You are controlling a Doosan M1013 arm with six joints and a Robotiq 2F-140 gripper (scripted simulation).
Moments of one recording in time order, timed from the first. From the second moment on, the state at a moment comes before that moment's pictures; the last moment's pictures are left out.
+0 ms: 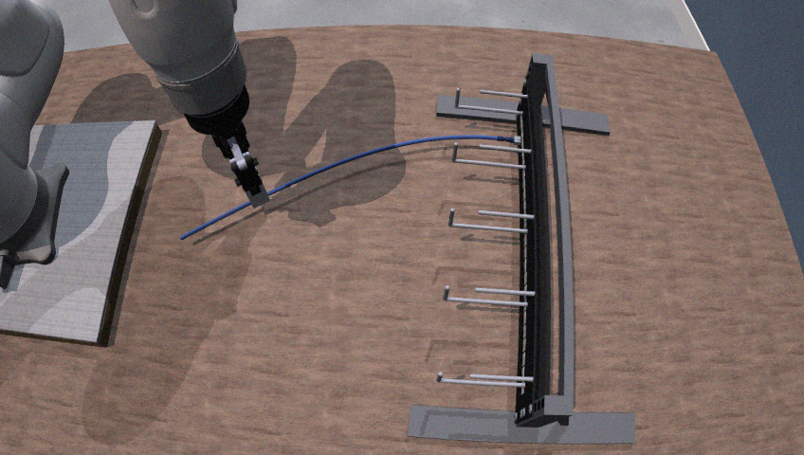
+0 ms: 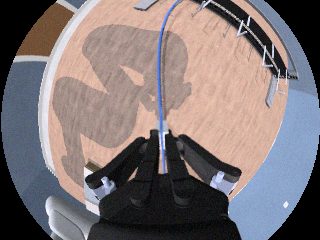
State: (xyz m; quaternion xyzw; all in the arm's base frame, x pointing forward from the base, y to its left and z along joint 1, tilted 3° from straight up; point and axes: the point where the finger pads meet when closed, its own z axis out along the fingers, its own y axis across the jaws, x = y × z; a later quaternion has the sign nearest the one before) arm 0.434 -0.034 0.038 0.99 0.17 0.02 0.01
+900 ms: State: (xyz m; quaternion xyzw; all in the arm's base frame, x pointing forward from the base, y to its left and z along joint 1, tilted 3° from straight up) arm 0.433 -0.034 0.052 0.99 0.17 0.02 0.01
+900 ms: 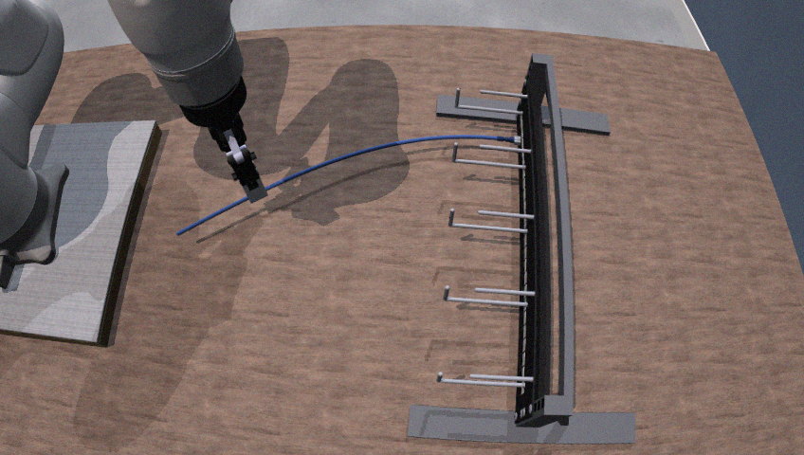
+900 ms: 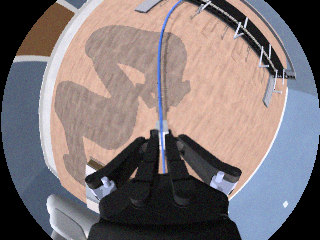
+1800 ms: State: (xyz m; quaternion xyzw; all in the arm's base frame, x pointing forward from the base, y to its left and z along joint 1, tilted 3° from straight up) arm 0.576 -0.193 0.143 0.89 0.46 0.02 0.02
